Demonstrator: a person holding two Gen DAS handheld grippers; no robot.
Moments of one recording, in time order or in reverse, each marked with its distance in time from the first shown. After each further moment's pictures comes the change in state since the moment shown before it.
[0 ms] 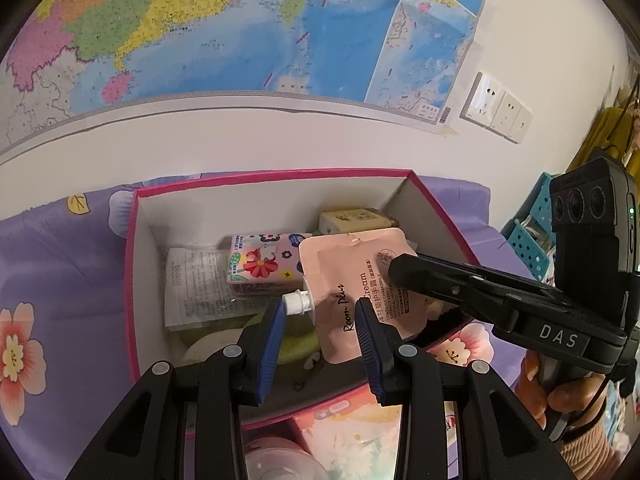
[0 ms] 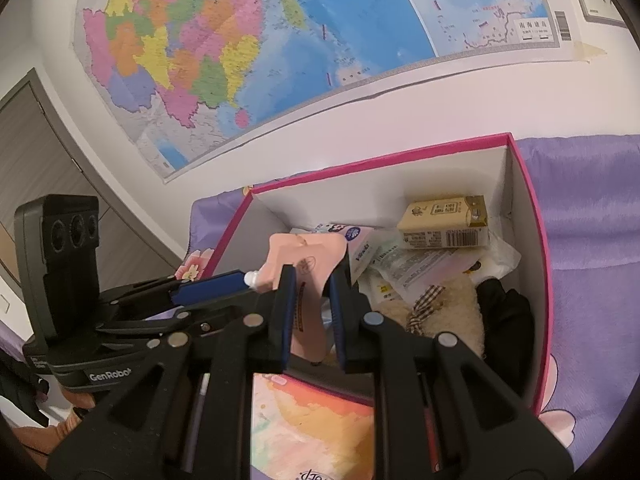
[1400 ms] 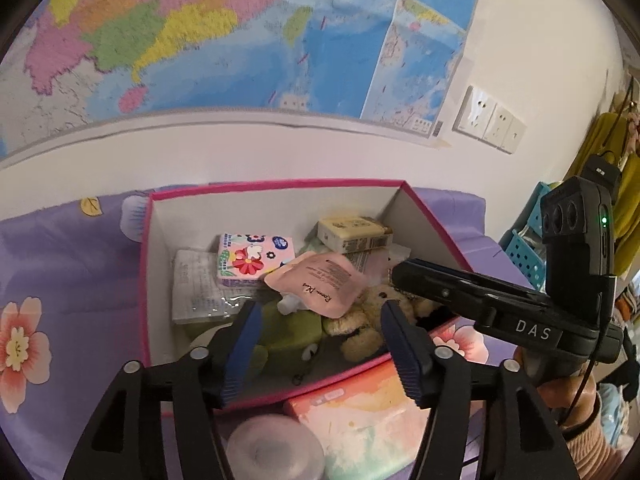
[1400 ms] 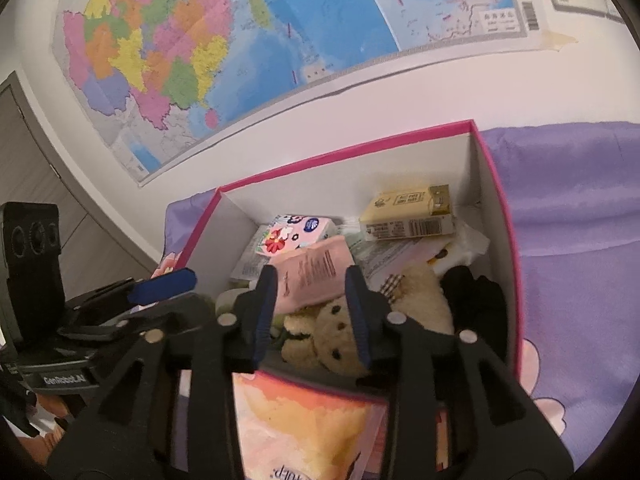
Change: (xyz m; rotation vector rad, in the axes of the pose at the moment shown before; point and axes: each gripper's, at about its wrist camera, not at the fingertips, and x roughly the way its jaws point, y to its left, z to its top) left arm -0.025 -0.006 -0.013 0.001 -0.076 0.014; right arm -0.011 -0.007 -0.014 0.009 -0.030 -0.091
